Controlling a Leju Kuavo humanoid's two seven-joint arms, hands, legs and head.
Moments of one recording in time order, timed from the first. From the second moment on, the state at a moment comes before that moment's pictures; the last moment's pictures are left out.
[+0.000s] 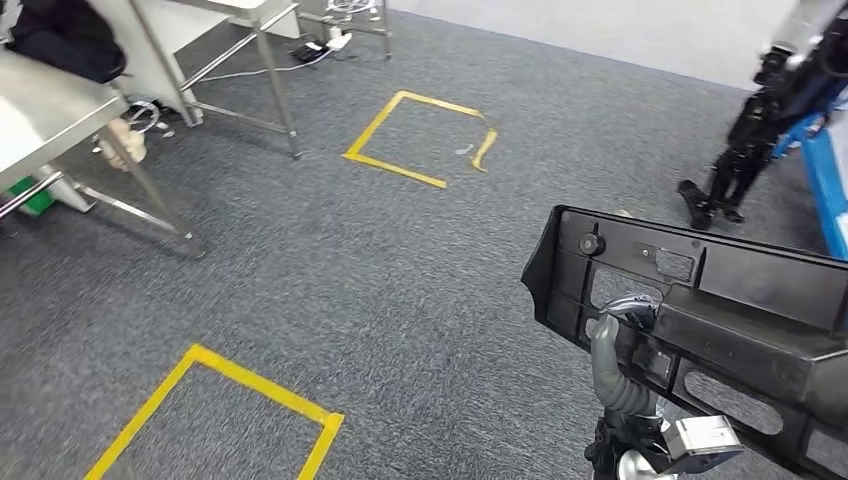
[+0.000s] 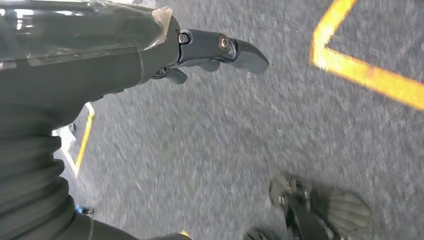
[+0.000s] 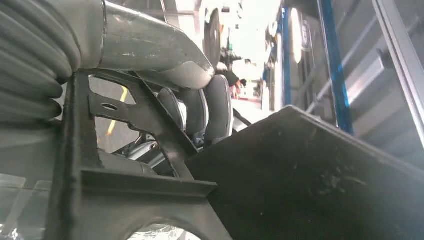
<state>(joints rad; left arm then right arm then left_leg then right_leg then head) -0.07 -0.13 1.33 -0.16 -1.16 0.20 -0.20 0.09 -0.02 0.12 -1.71 0.03 -0.24 -0.65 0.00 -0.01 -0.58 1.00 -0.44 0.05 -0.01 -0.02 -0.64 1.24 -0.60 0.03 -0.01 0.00</state>
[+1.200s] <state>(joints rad) -0.07 -0.17 1.38 -0.16 -1.08 0.21 -0.26 0.18 -0.01 0.04 -1.80 0.05 -0.22 -0.66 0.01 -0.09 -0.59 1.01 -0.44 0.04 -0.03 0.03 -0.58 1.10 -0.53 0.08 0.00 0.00</state>
